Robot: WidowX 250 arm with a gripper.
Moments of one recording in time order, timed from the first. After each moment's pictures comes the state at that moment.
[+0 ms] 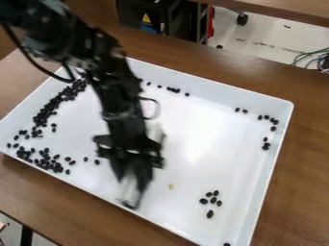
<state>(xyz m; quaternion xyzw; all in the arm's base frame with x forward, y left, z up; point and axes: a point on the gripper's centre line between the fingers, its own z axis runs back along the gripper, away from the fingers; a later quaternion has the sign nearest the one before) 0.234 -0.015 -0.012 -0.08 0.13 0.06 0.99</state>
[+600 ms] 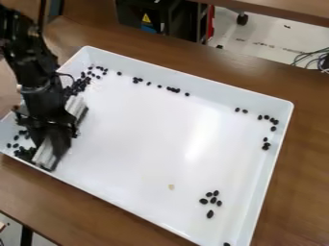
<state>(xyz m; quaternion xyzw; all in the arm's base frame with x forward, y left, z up) 0.213 0.109 -0.009 -0.01 0.12 0.10 0.99</state>
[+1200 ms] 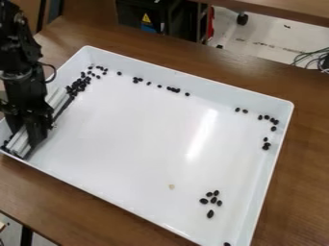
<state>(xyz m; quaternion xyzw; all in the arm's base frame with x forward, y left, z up) 0.213 0.126 0.011 0.00 0.15 0.06 0.99</state>
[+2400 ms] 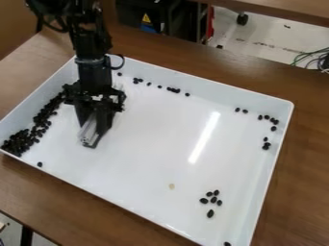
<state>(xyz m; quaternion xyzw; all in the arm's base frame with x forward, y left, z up) 0.313 0.048 -0.004 -0.05 0.15 0.04 0.99</state>
